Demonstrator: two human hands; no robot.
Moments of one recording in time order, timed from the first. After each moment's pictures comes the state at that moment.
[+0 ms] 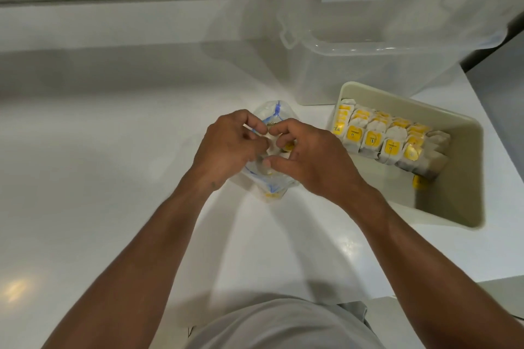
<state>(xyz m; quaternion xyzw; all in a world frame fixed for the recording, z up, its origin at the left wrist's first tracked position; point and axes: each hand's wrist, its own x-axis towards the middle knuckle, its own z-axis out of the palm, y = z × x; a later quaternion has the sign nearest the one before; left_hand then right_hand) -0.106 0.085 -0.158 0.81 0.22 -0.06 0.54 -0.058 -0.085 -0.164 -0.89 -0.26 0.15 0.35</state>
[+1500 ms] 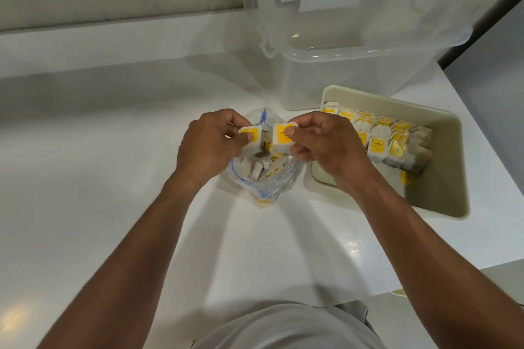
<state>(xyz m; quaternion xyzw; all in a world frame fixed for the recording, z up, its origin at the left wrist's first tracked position) -0.094 0.094 -0.152 0.86 0.19 -0.02 0.48 -0.038 -0.103 -0.147 -0.77 -0.02 0.21 0.60</state>
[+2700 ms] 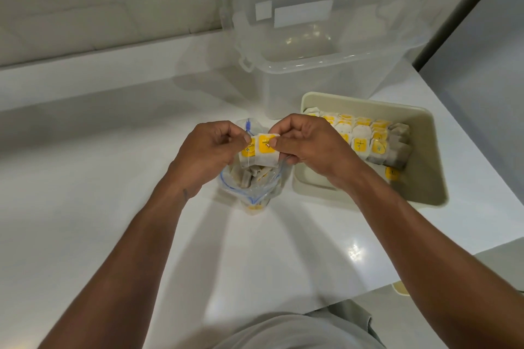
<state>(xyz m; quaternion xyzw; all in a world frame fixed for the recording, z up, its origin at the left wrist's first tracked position) -0.092 0.079 -0.133 0.82 0.14 -0.06 0.55 -0.041 -0.116 -0.132 -0.75 -0.10 0.24 0.61</state>
